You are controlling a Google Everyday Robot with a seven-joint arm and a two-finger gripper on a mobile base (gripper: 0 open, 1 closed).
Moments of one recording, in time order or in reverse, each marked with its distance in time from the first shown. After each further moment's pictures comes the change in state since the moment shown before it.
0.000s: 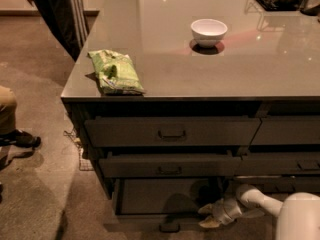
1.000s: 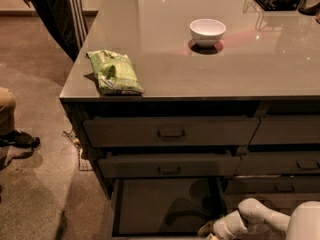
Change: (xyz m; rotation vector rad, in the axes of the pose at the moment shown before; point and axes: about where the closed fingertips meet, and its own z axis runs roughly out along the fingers) arm 0.012 0.077 0.011 -0.115 -0.048 0.065
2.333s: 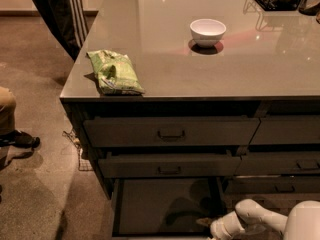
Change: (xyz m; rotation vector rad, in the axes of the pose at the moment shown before) arm -0.001 0.006 0.009 -0.017 -0.006 0.002
